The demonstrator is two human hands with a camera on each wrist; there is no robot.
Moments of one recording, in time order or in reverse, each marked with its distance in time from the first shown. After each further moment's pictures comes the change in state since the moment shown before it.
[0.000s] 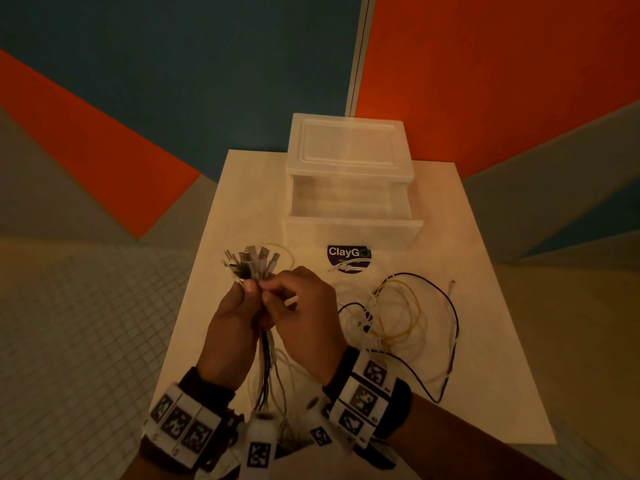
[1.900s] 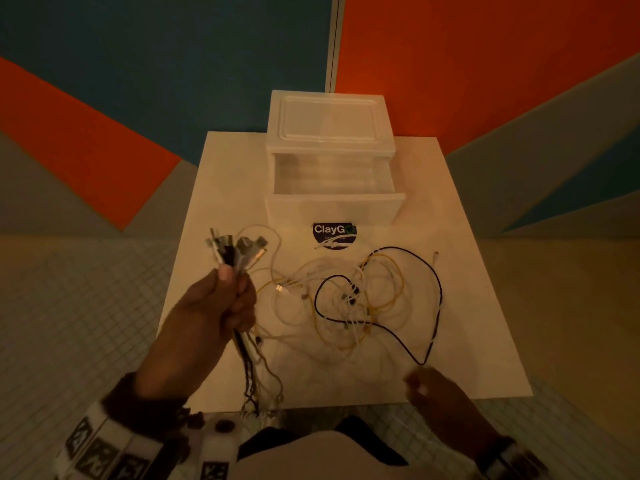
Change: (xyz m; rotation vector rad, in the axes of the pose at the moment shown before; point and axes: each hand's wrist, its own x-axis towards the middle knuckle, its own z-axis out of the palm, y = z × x) left_hand -0.035 0.038 -0.006 -0.061 -0.233 -0.112; right_hand -0.172 0.091 -0.161 -0.364 -0.421 0.525
